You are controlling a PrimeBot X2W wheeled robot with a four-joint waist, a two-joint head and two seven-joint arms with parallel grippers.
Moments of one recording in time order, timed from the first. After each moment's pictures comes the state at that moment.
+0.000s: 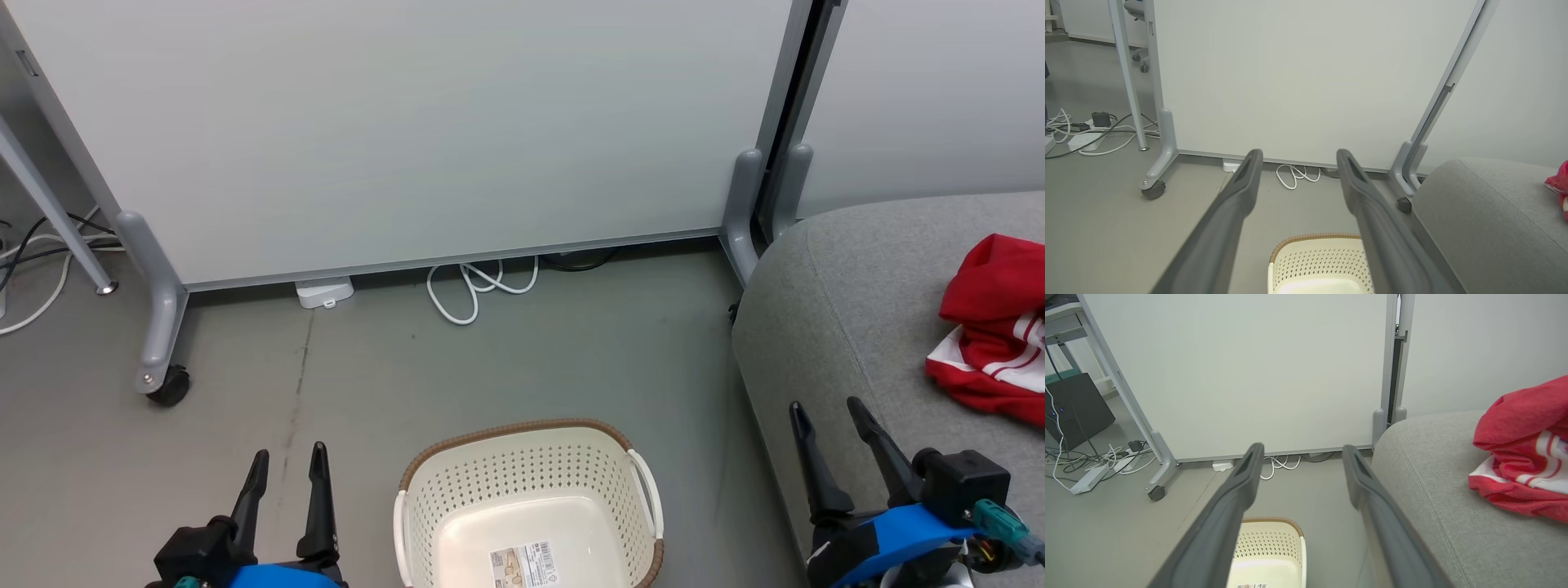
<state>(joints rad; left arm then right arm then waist) 0.02 0.05 -0.04 0.32 -0.29 -0.13 -0.26 -0.03 -0.10 0.00 0.18 0.22 0.13 -0.12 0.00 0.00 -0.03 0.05</state>
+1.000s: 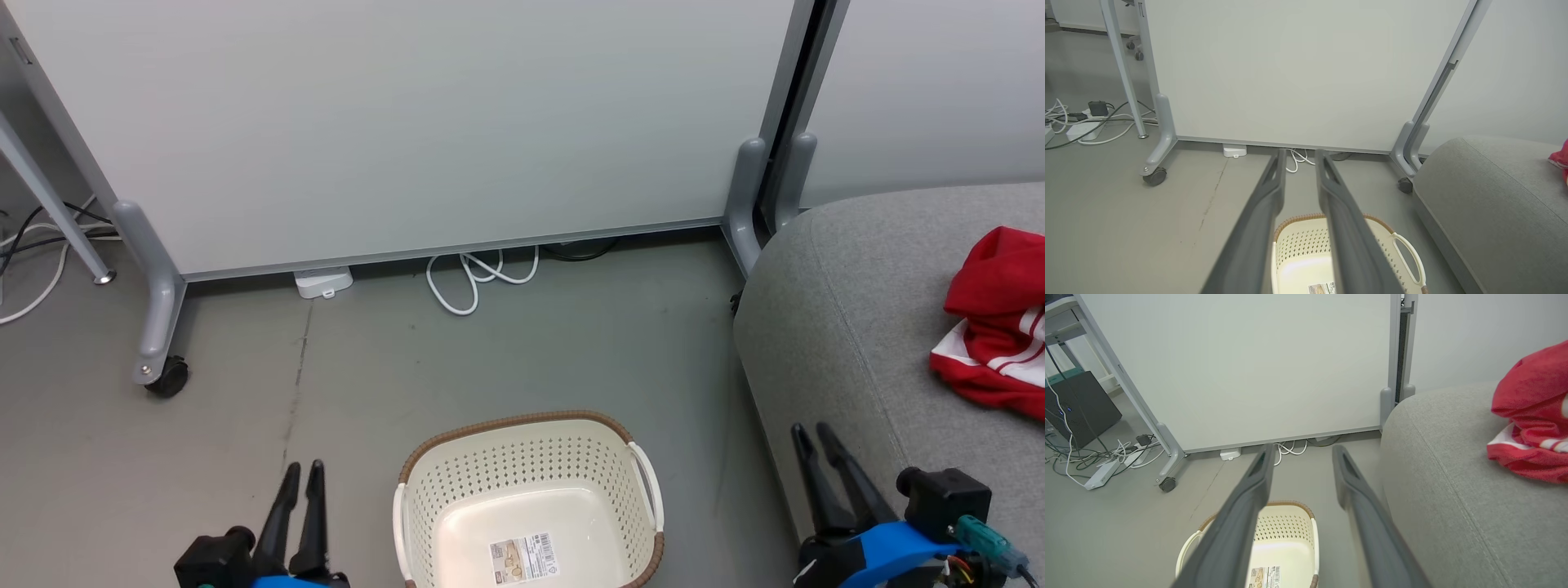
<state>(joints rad) 0.03 0.05 -0.06 0.34 -0.26 -0.13 -0.26 -0.01 -0.08 0.01 0.22 0.25 0.13 -0.12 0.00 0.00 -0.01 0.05</state>
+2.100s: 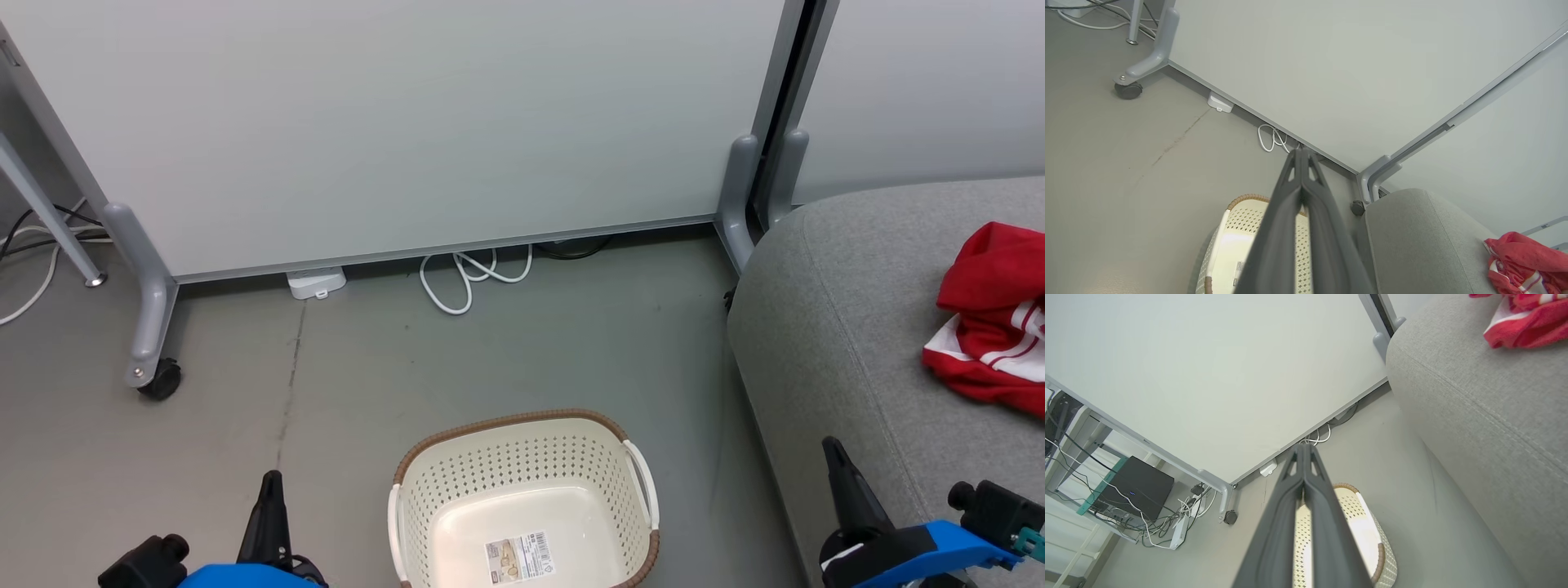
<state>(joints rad) 0.03 0.05 -0.02 0.35 -0.73 -0.13 -0.14 -0.01 -0.06 -0.03 0.27 0.71 0.13 -0.04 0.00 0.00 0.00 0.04</state>
